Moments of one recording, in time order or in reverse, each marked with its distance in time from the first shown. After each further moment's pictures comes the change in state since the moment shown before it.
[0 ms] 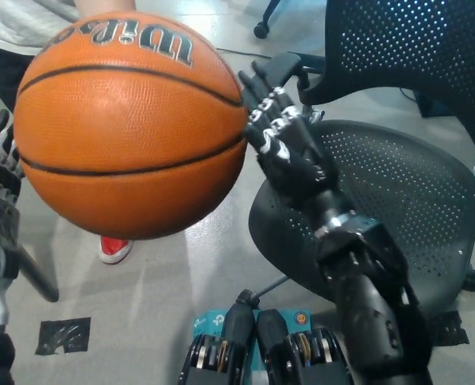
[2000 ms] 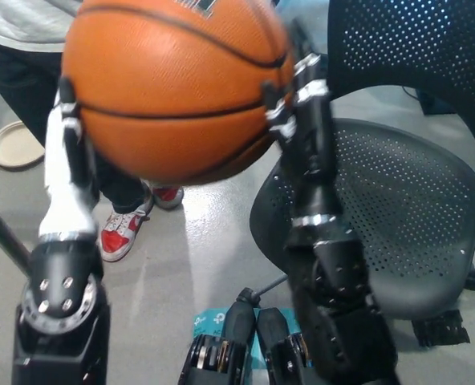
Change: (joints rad) left_arm -0.336 -0.155 -0.180 0.158 0.193 0.234 0.232; right_arm -0.009 0.039 0.115 -0.081 -0.391 -0.396 -0.391
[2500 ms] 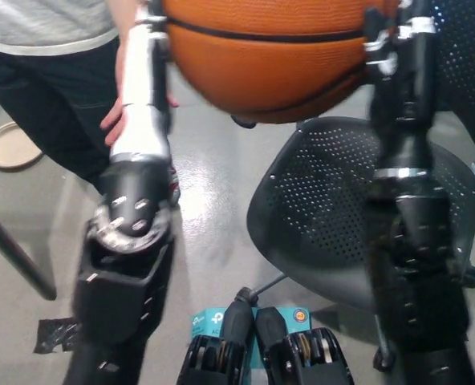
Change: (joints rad) left_arm -0.245 -0.084 -0.106 0.281 0.035 0.024 0.007; right_arm -0.057 -0.176 -0.125 -0.108 0.045 0.156 -0.049
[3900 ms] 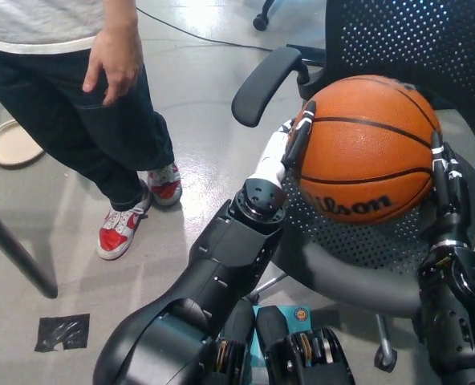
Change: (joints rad) left_arm -0.314 -0.145 -0.053 1.189 -0.015 -0.248 0.014; right_arm 0.108 -0.067 -0.232 0.512 0.295 0.102 0.031
